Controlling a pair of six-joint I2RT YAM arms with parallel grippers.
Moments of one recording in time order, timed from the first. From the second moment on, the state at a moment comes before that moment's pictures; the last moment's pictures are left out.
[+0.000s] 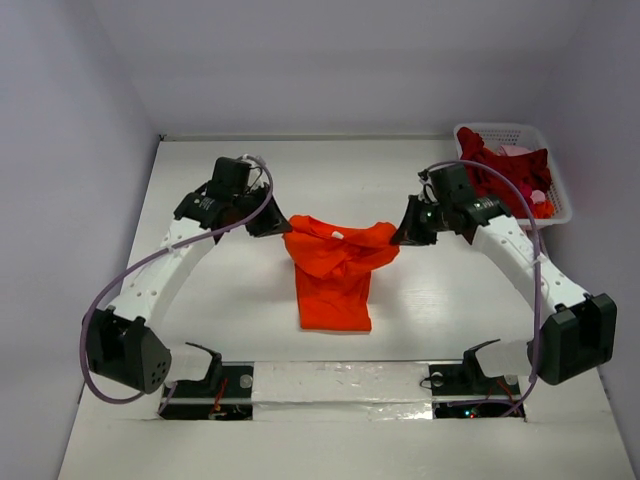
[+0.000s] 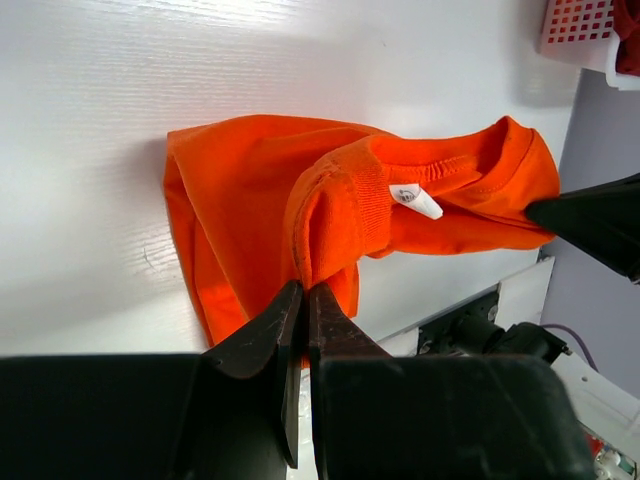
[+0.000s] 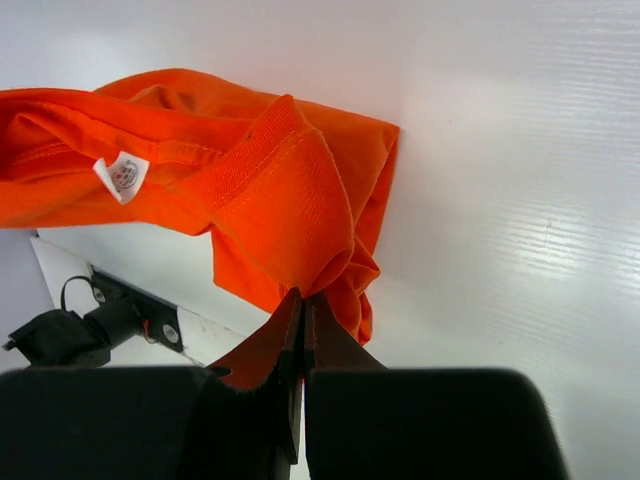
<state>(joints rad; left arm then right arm) -0.36 1.33 1.22 -0.74 0.33 -0.65 0.35 1.35 1.19 -0.77 -0.34 0.56</state>
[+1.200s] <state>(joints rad) -0.37 1.14 0.81 -0.71 0.33 -0.66 0.40 1.22 0.84 -0.74 -0.32 0.56</state>
